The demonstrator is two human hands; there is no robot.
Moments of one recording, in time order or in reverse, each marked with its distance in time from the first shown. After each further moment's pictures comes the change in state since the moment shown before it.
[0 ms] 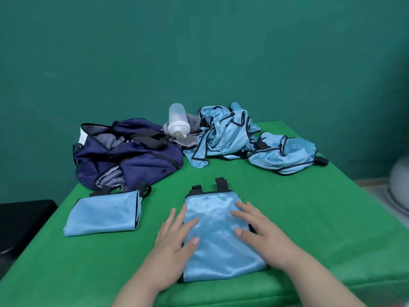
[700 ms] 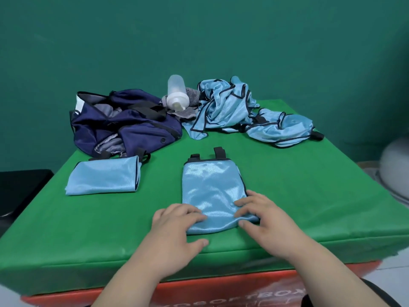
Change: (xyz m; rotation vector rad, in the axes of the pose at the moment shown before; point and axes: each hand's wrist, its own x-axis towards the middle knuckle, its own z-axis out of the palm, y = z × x) left_hand -0.054 0.023 0.017 0.259 0.066 0.087; right_hand -0.056 0.000 0.015 -0.249 0.079 -0.108
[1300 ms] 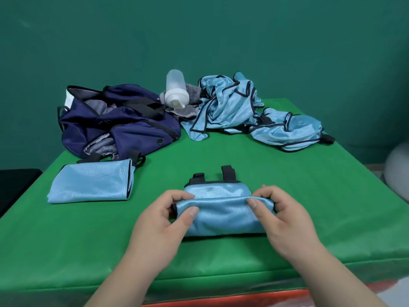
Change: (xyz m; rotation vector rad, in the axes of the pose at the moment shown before) left_hand 0.026 0.006 -0.015 -0.667 0.380 -0.208; right_hand 0.020 -0.030 -0.014 0.273 0.352 0.050
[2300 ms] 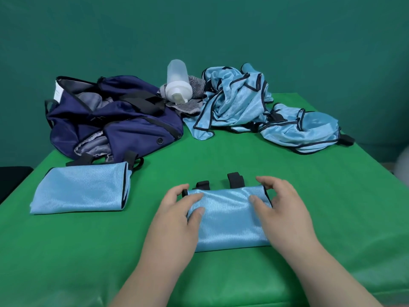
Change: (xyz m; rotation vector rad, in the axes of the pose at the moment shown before) left_hand 0.040 -0.018 0.023 0.408 -0.049 -0.055; right_hand 0.045 0.016 0.027 -0.323 0.061 0.234
